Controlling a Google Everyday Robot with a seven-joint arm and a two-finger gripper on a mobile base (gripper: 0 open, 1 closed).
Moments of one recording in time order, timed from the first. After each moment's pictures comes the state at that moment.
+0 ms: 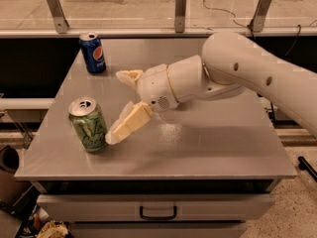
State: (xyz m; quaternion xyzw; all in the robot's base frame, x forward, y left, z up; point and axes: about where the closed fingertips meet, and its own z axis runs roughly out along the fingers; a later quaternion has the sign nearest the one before) arm 0.496 0.092 0.902 -0.61 0.57 0.36 0.42
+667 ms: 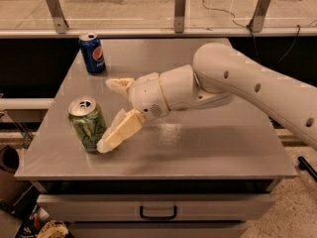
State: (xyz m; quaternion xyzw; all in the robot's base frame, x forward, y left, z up) arm 0.480 0.116 0.892 -0.60 0.55 0.40 0.42
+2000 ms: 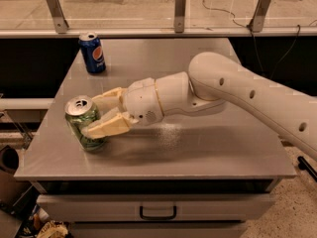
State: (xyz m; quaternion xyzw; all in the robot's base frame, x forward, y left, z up) arm 0.469 0.130 0.893 -0.61 0.51 0.42 0.44
